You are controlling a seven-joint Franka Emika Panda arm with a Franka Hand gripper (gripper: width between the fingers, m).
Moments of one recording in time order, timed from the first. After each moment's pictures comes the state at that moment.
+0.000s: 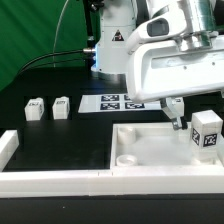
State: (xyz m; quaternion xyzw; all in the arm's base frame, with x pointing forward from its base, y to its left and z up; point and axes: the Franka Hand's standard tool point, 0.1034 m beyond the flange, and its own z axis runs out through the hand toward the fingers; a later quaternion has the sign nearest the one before) arm 0.622 0.112 0.084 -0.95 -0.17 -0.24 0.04
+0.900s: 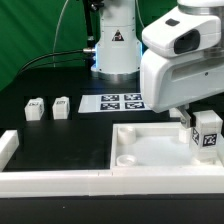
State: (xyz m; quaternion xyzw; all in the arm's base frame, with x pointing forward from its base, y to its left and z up) arm 0.621 0.120 0.092 -0.98 -0.17 0.05 0.06
